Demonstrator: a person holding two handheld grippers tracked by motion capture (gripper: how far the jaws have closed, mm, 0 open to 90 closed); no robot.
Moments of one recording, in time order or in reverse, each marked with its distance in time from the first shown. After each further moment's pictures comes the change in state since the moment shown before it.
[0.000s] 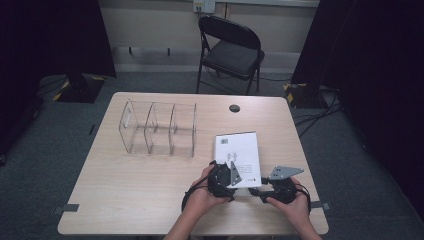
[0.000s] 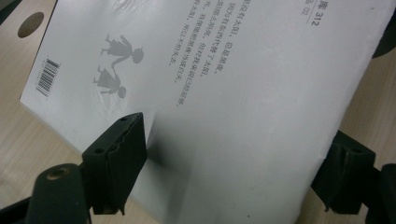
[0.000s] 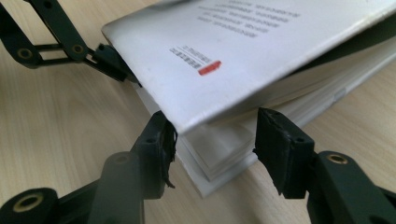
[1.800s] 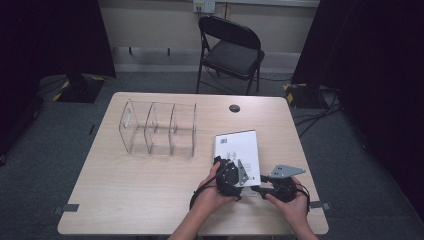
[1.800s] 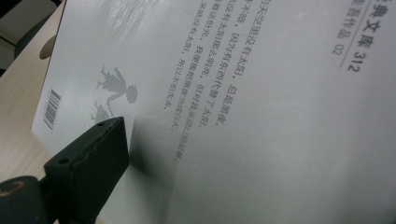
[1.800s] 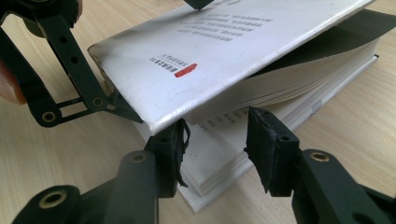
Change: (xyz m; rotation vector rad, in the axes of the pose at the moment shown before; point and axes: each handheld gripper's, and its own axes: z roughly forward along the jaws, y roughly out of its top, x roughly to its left) left arm -0.005 0.013 0.020 -0.026 0.078 0.032; right arm 0.005 0.006 -0.003 -0.045 -0.066 0.021
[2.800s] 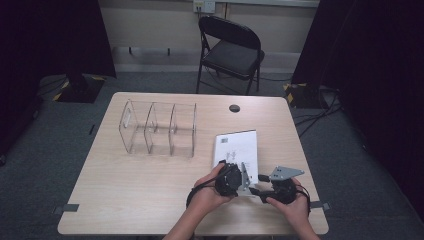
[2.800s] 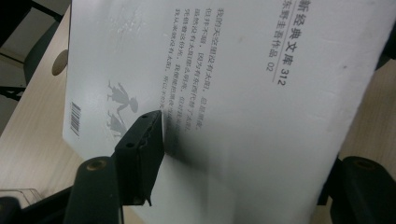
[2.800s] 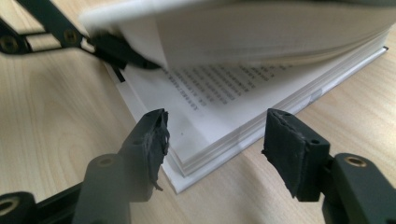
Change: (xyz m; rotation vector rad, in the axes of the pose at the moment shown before) left arm -0.001 0.012 -0.023 0.052 -0.003 0.134; right arm -0.005 -0.010 0.005 0.019 0.015 -0.039
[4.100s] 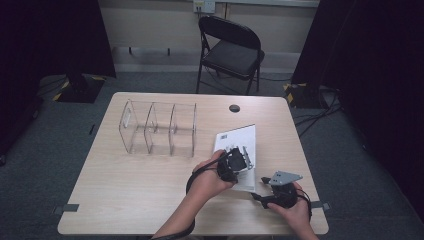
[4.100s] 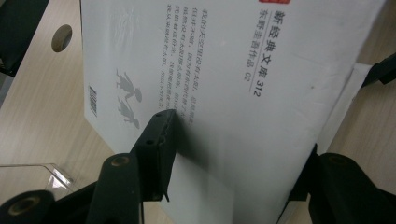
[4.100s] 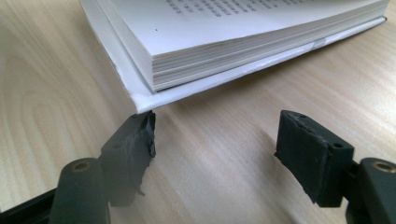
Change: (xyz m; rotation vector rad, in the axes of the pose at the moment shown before) left arm 0.039 0.032 -0.025 0.148 -0.078 -0.053; right arm -0.001 -0.018 0.006 0.051 -0.050 -0.044
